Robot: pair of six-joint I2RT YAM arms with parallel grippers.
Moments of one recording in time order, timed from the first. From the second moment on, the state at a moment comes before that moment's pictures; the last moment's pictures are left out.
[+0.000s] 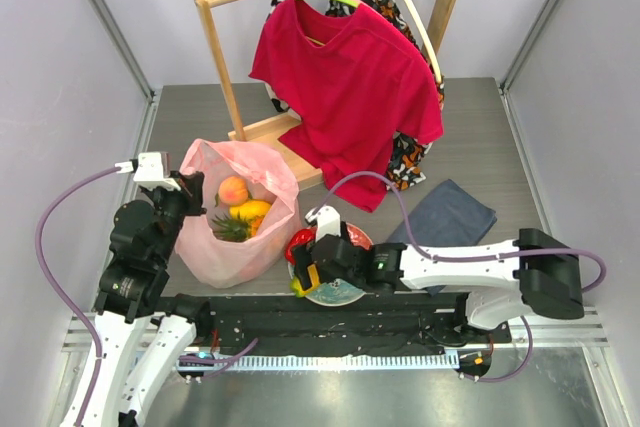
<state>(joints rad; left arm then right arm) -0.26 0.48 0.81 -0.40 -0.13 -0.21 1.32 1.38 0.82 -0.17 0.40 0.66</state>
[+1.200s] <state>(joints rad) -0.26 0.47 0.81 -0.40 -0.13 -0.21 1.37 1.48 0.89 -0.47 0.47 0.98</state>
